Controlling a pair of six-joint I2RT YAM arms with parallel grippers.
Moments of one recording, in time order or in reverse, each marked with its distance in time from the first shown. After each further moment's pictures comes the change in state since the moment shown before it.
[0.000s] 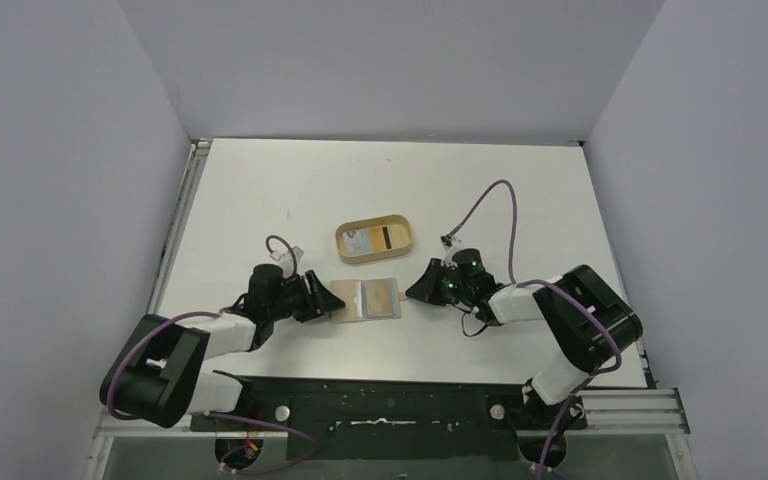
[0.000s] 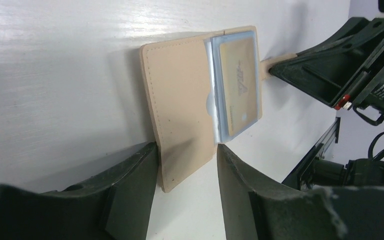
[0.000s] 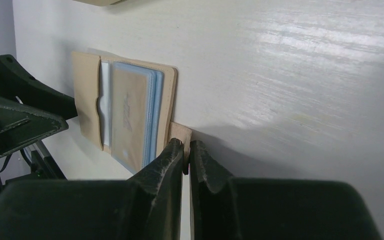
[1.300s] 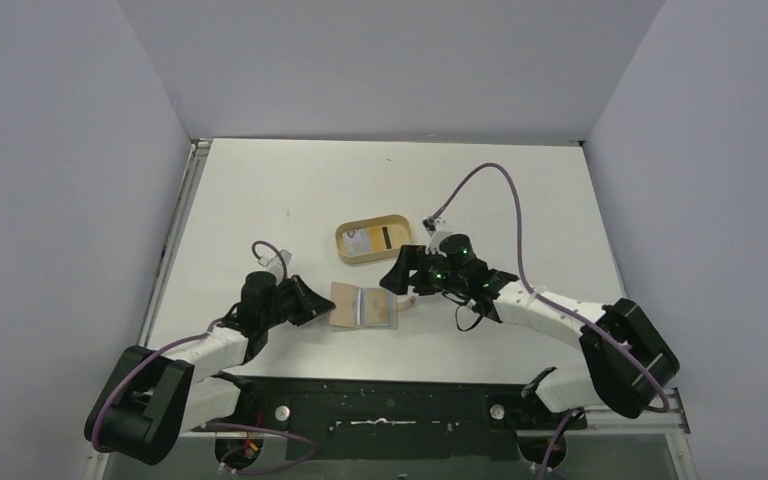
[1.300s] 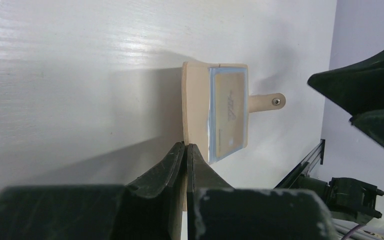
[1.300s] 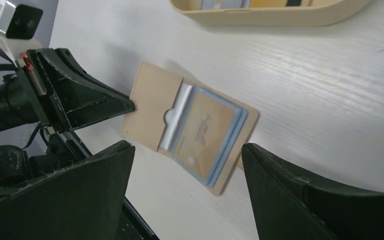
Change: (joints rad) left arm -0.002 -0.167 -0.071 -0.016 -0.082 -0.117; right arm 0.103 -0.294 0.141 -0.328 0.089 -0.074
